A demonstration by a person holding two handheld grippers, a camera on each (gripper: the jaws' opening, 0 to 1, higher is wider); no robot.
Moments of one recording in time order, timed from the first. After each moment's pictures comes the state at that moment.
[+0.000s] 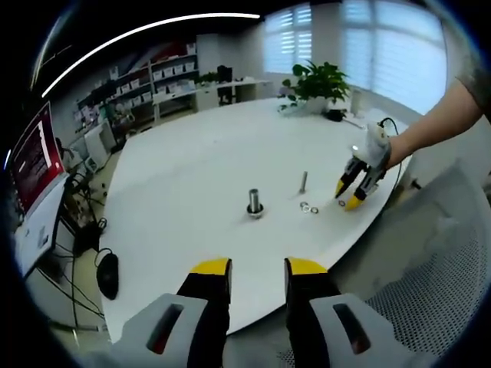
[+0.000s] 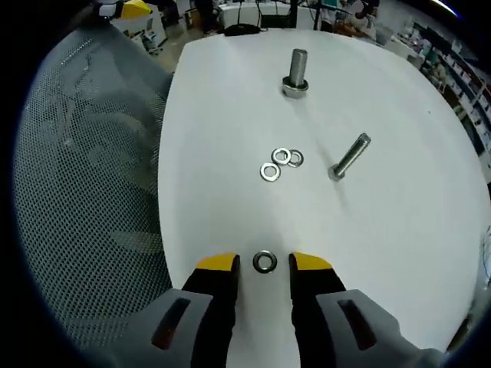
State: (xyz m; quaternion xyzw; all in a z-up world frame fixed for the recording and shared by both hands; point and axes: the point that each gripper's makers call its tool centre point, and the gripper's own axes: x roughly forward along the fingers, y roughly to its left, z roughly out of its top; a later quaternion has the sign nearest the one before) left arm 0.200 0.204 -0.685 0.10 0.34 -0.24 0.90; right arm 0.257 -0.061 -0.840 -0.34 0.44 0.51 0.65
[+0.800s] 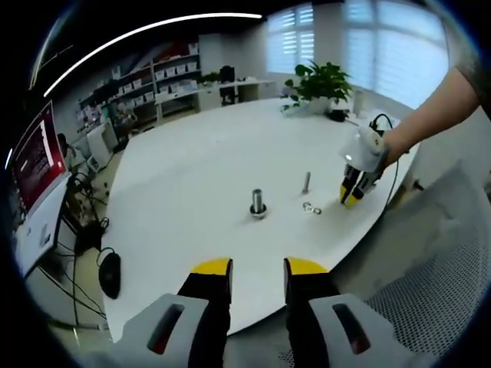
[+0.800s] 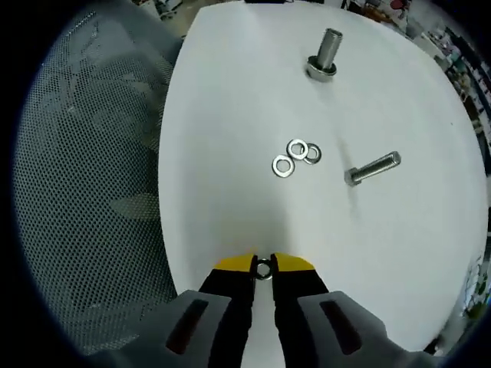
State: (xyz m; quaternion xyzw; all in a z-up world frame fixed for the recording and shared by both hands) left arm 0.203 0.208 -0.683 0.10 0.34 -0.23 0.91; right arm 0.260 -0.058 -0.845 -0.43 0.48 0.51 0.57
